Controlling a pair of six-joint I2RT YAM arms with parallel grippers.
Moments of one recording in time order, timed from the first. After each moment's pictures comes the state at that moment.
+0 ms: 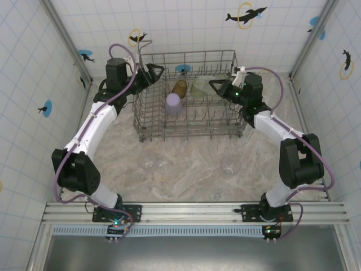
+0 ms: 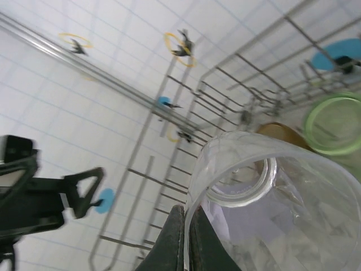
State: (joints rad) left arm -0.26 1.58 1.46 -0.23 0.46 -0.70; right arm 0.29 1.64 1.11 0.45 -0.60 0.91
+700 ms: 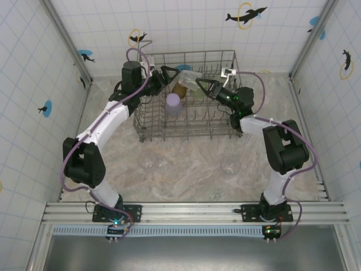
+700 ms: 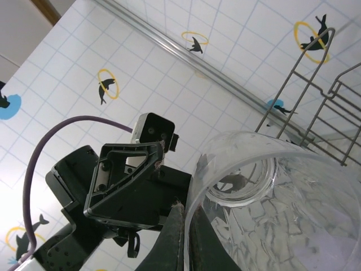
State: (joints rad) left arm -0.35 1.67 1.43 -0.07 0.55 -0.86; right arm 0.38 1.85 1.06 1.17 -0.69 1.25
